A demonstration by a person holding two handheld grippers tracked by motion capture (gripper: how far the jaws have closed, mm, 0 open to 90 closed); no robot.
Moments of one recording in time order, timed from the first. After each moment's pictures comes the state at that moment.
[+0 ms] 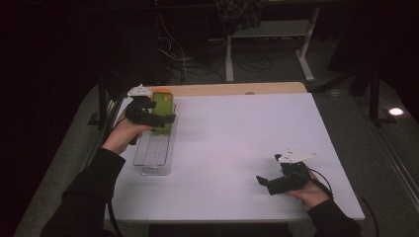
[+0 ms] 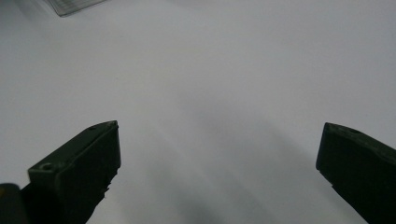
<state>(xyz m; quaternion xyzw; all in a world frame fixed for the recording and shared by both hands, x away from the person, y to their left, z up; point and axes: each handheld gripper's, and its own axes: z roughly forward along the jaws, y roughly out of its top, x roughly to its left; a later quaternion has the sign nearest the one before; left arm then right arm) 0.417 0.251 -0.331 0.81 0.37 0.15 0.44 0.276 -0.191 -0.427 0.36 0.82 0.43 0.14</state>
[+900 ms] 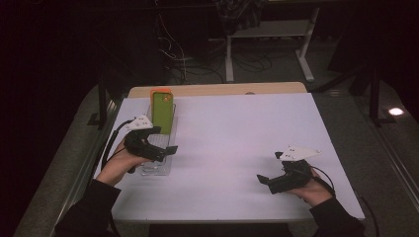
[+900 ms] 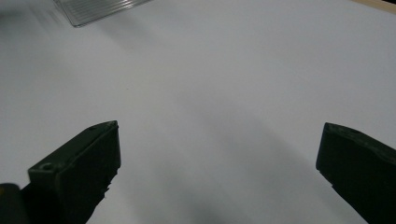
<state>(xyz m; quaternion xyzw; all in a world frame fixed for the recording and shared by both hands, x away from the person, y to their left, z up) 0.344 0.249 -0.364 0.82 0.31 0.13 0.46 0.275 -0.192 -0.413 0.34 0.82 0.44 0.15</state>
